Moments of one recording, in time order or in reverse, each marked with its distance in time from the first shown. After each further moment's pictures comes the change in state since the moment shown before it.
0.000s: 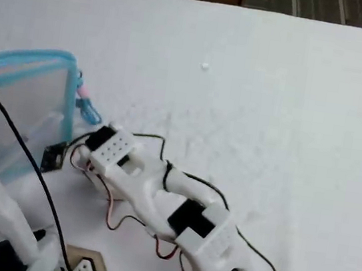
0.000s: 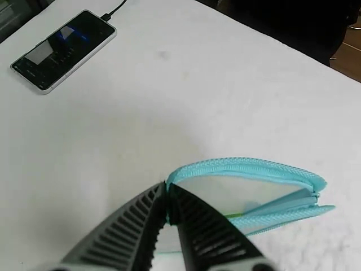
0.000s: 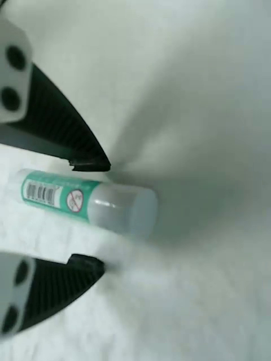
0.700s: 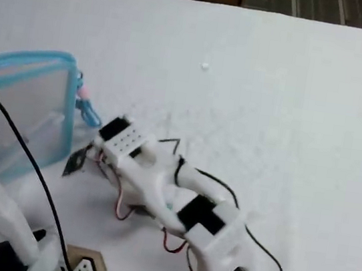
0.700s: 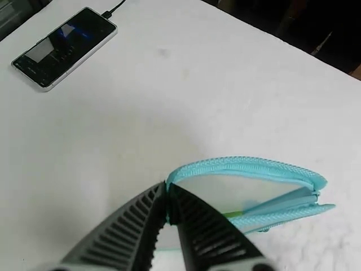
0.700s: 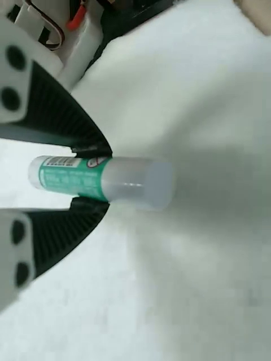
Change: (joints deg) left arm 0.0 -0.2 0.0 0.7 0.0; right arm 6.1 -5.6 1.1 16.1 0.5
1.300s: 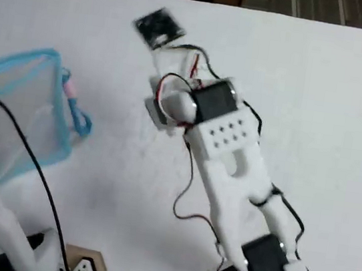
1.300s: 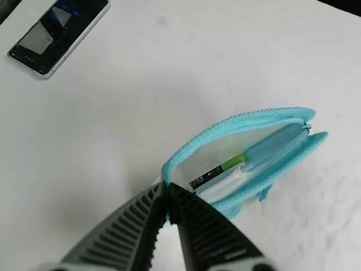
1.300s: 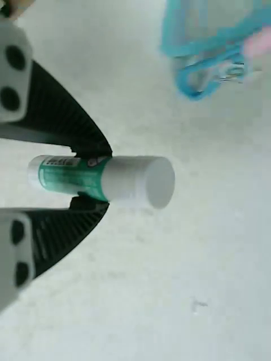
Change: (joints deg) left arm -0.1 -0.4 11.0 -0.1 -8.6; right arm 16.5 -31.1 -12.7 -12.8 -41.9
